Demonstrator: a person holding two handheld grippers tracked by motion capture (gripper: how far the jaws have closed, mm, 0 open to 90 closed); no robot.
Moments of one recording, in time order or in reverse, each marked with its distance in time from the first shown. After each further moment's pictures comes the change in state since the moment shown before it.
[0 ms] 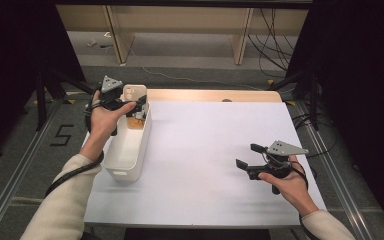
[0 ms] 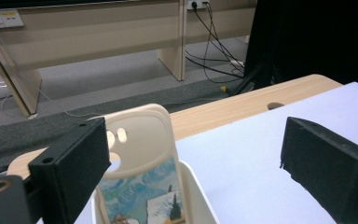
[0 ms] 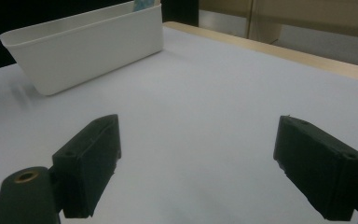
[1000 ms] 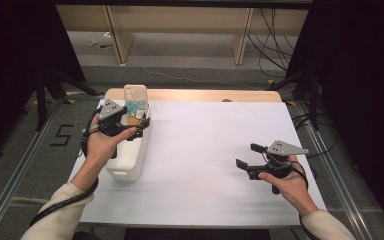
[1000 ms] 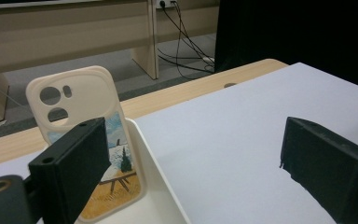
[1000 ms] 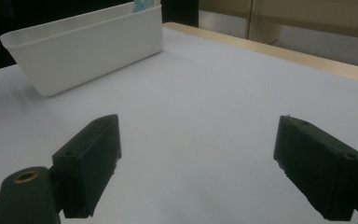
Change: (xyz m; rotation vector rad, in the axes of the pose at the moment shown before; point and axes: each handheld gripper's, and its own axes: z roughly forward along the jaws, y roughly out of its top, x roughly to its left) left arm -0.034 -0.039 -0.042 -0.011 -0.104 0.032; right arm 0.000 0.000 0.000 -0.001 0.001 0.001
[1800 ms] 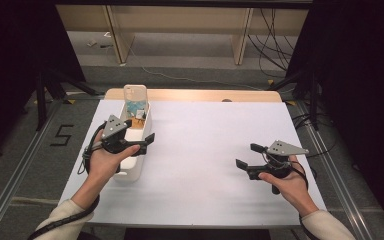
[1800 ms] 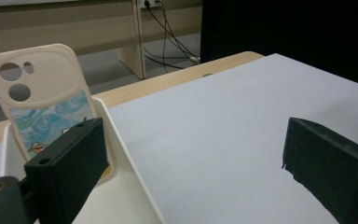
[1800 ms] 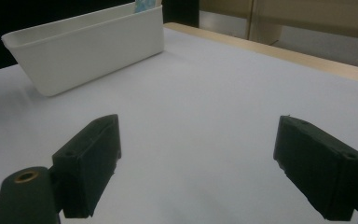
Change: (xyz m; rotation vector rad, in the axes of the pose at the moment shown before) left arm -0.026 -0.026 -0.016 -0.011 -0.051 0.011; right arm 0.001 0.000 0.000 0.000 -0.001 -0.001
